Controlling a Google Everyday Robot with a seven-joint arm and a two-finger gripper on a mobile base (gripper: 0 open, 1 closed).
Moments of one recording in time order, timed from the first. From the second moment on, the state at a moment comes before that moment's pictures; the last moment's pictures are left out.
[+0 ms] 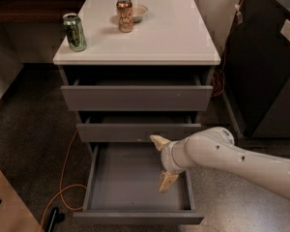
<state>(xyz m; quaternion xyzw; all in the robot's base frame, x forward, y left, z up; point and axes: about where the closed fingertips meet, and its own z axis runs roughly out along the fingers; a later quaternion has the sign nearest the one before) 0.508 -0.054 0.573 -0.74 0.61 0.04 0.30</state>
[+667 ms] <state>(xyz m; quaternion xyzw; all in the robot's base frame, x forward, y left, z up) 0.532 -0.079 0.652 -0.69 0.66 0.07 0.30</state>
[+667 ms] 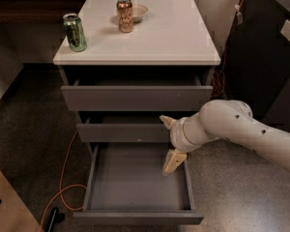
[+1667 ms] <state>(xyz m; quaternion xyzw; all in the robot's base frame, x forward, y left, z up) 0.597 -0.095 0.784 -0.70 0.64 0.04 0.33</state>
